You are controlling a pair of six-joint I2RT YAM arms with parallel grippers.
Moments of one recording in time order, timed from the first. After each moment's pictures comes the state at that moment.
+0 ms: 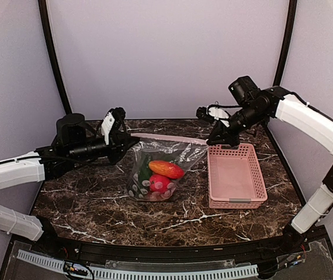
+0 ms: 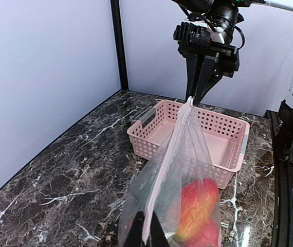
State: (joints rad) left arm -0.72 1.13 0.76 0.17 0.31 0.12; right arm 0.57 1.54 1.52 -0.99 -0.48 -0.72
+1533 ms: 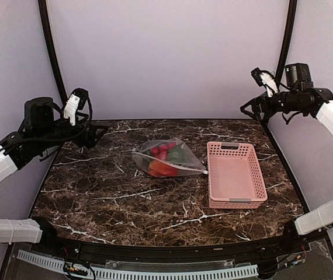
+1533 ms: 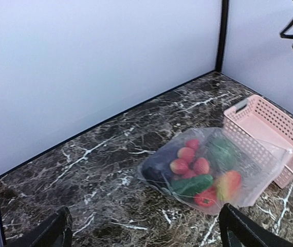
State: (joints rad) left arm -0.49 0.94 0.95 -0.33 0.13 0.09; right arm 0.22 1.32 1.50 -0.78 -0.40 -0.33
